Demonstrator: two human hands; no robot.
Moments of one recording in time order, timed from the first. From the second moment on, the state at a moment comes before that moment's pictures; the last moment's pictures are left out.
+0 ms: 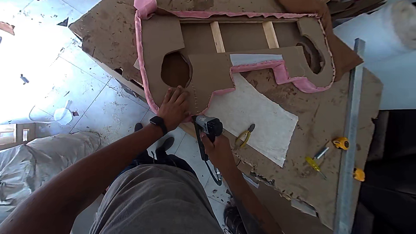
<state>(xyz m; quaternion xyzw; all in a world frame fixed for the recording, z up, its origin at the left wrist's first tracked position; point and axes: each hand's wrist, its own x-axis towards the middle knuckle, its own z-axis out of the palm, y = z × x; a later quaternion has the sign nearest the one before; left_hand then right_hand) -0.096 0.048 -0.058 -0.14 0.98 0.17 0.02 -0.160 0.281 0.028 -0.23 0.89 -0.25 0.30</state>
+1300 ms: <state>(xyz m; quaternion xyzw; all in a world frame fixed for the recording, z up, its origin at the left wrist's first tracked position) -0.067 -0.043 -0.056 0.07 0.96 0.27 -0.02 -0.084 0.253 0.013 -0.11 0.87 -0.38 0.30</state>
